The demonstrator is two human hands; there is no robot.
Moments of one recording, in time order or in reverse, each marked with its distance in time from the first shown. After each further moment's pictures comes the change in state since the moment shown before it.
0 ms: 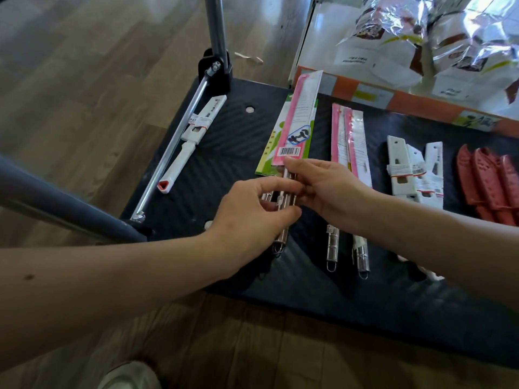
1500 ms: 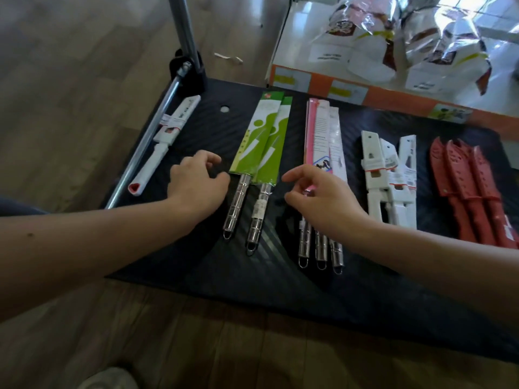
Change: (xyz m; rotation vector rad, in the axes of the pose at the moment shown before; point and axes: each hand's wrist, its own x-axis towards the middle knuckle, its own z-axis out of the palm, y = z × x) left_hand 0.054 -0.021 -0.013 0.490 0.319 -0.108; right_hand -0.025 0.017 -0.037 -0.685 0.226 -0.274
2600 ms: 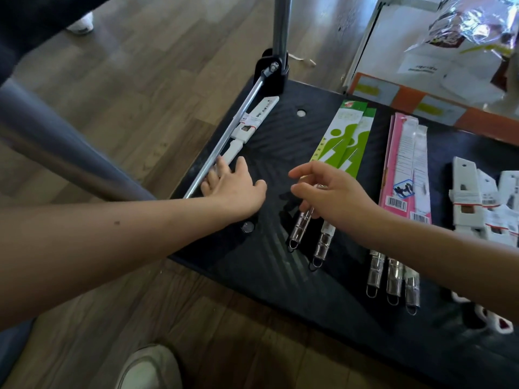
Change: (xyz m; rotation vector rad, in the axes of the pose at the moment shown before) left_hand 0.014 -0.032 -0.030 0.345 -0.180 -0.230; right_hand 0.041 -0.044 0.062 0.186 -0.283 -0.072
